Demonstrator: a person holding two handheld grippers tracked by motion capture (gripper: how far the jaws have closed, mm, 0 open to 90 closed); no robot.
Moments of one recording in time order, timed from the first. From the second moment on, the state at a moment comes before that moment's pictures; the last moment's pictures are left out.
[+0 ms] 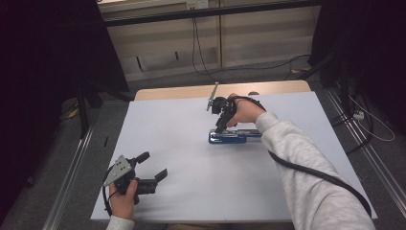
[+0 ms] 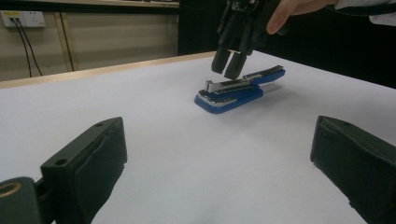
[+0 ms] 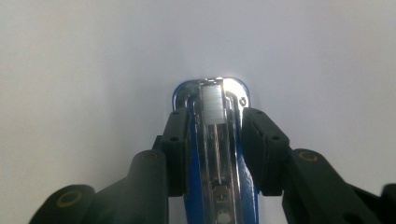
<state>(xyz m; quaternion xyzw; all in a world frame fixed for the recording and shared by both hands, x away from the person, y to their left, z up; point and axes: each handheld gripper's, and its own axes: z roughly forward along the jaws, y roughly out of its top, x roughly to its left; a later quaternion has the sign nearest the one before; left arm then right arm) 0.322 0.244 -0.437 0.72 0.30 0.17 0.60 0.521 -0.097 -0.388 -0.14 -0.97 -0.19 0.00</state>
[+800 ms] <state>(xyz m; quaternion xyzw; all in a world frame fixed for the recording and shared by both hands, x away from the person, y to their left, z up) 0.332 0.235 -0.433 0.73 0.30 0.17 0.59 0.497 -0.143 -0.386 -0.21 -0.95 -0.24 -0.01</state>
